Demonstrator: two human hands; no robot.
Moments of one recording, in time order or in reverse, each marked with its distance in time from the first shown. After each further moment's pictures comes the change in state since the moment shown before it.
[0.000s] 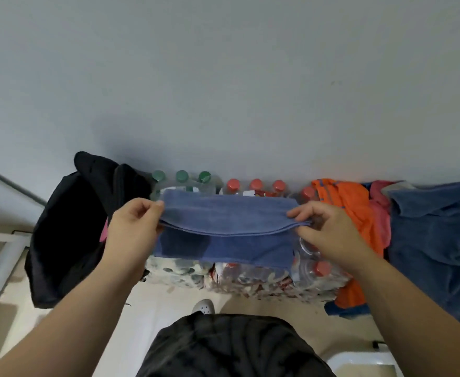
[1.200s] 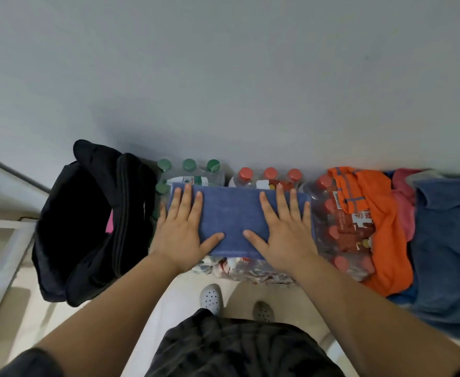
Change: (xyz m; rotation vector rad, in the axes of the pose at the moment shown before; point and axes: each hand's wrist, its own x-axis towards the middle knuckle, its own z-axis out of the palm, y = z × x) left_hand 0.031 -0.076 0.042 1.286 -0.376 0.470; right_hand 0.021 0.031 0.112 -0.979 -0.176 0.027
